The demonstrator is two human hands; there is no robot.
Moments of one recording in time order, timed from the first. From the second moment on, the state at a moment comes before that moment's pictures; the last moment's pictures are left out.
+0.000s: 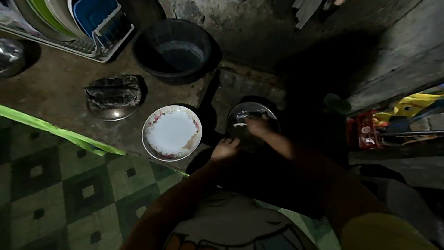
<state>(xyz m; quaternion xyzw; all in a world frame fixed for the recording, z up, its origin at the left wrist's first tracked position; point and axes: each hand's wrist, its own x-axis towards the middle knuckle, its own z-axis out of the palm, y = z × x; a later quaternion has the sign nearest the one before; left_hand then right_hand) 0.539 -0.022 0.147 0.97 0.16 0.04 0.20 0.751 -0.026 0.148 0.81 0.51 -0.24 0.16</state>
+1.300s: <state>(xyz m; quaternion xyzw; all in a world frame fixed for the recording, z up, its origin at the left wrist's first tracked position) 0.580 -0.021 0.159 0.94 0.14 -0.13 0.28 0.793 -0.026 0.146 0.79 0.51 -0.22 0.25</state>
